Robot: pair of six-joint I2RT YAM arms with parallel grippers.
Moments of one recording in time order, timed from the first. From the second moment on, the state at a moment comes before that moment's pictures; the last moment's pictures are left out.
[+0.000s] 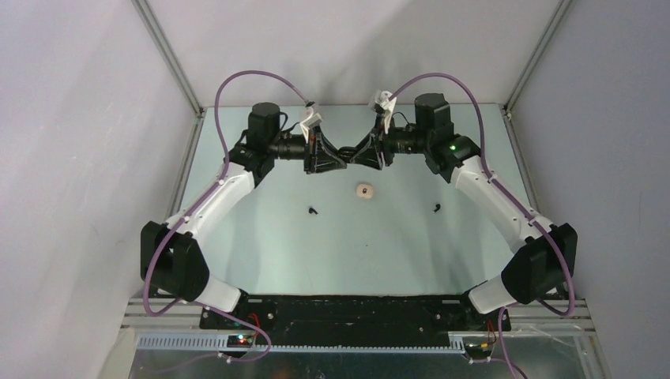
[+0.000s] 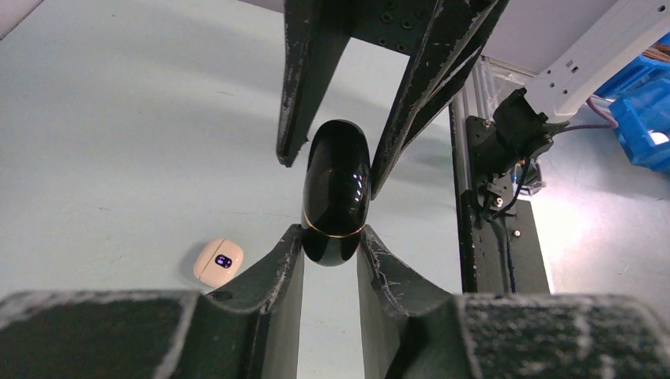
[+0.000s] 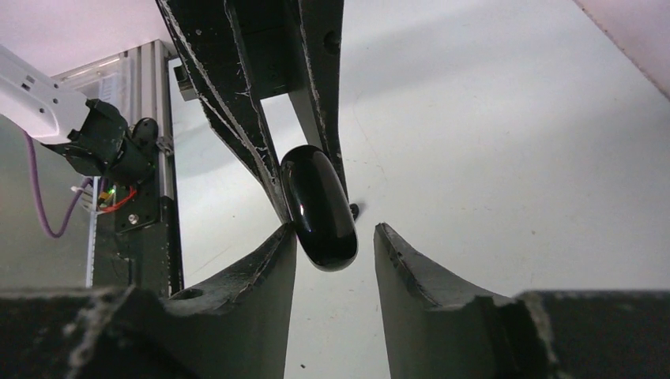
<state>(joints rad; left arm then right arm) -0.39 1.47 1.25 -0.11 1.09 0.06 0.47 1.48 1.42 -0.29 -0.82 -0.15</state>
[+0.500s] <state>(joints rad) -0.39 1.47 1.25 -0.12 1.11 0.06 0.50 1.48 1.42 -0.28 -0.86 -0.18</state>
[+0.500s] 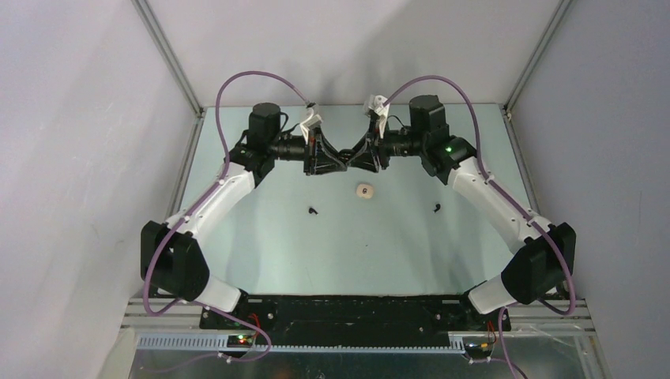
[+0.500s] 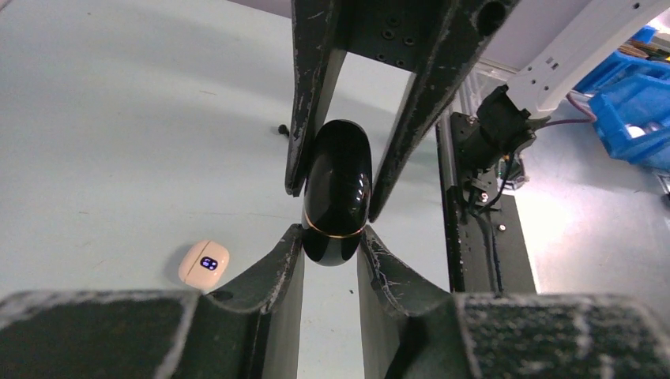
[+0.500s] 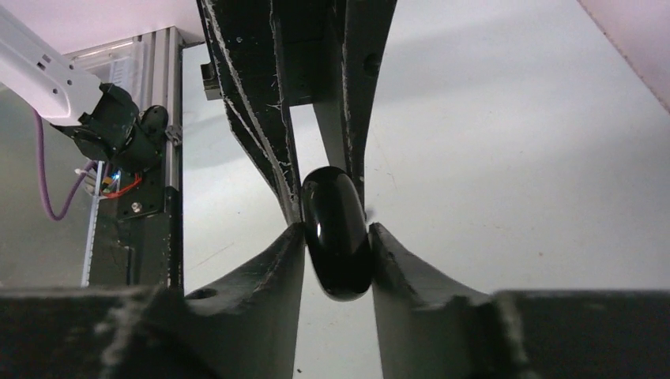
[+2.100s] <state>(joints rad) -0.36 1.49 1.25 0.00 1.16 -0.09 0.48 1.49 1.42 -0.26 -0.88 -0.17</state>
